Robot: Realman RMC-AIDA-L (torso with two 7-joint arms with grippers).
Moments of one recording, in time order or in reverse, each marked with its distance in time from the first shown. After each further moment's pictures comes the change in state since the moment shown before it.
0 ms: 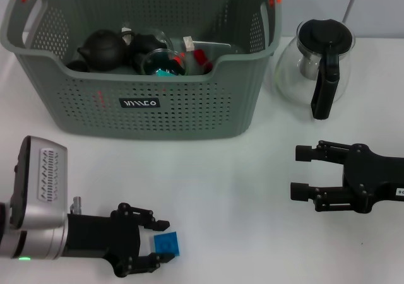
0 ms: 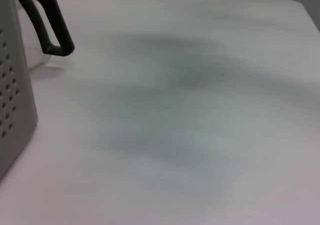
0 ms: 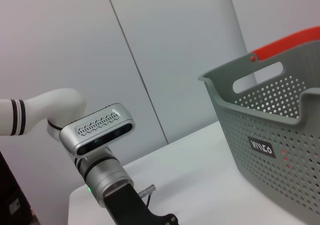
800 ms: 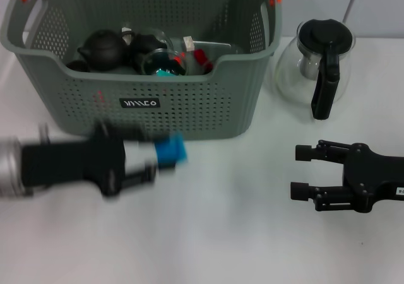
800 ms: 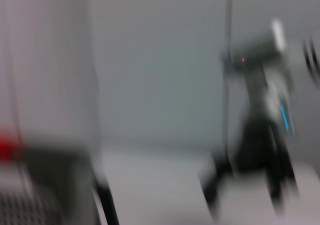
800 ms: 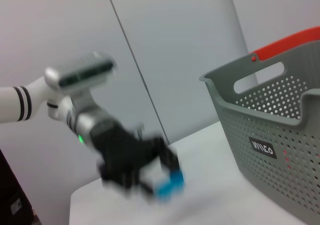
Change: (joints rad) left arm -0.079 0.005 -0.326 -0.092 -0.190 0.363 -0.091; right arm 0.003 -0.001 0.000 0.000 0.000 -0.003 0.005
